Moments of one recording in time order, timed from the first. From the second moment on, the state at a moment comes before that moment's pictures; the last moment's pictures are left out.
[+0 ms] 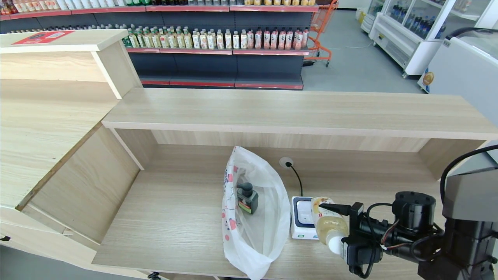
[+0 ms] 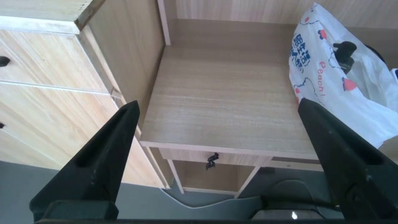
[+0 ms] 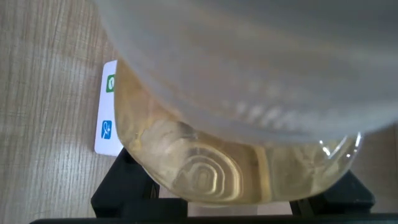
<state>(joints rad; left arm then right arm) 0.00 0.00 0.00 0.00 0.02 0.00 0.25 2.17 -0.26 -1.57 0.59 -1.53</state>
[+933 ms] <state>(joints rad) 0.00 0.00 0.00 0.00 0.02 0.00 0.31 2.33 -0.45 -1.57 0.59 -1.53</state>
